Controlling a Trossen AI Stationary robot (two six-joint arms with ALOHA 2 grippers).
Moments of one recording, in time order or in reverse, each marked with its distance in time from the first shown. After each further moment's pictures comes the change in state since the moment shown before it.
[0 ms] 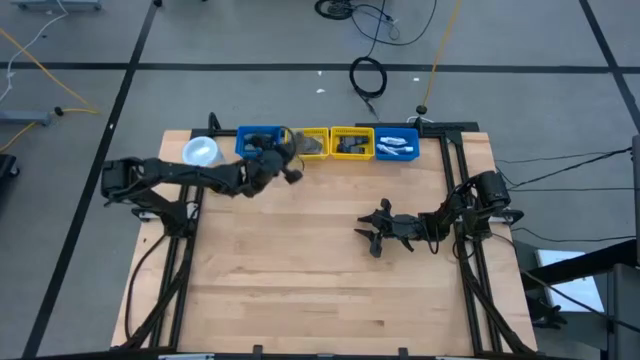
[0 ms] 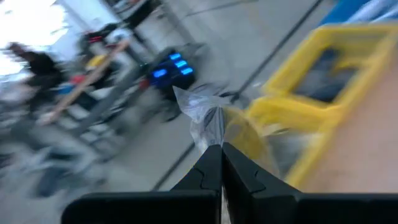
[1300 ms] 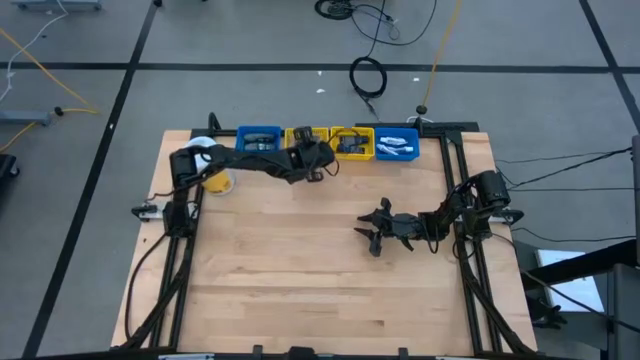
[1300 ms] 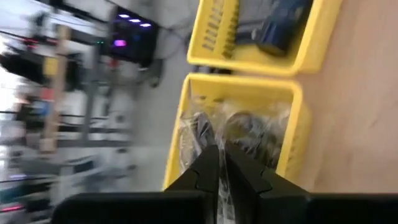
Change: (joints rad) left arm 0.083 0.539 0.538 -0.414 0.071 0.226; right arm -0.008 0.000 0.001 0.004 0.000 0.006
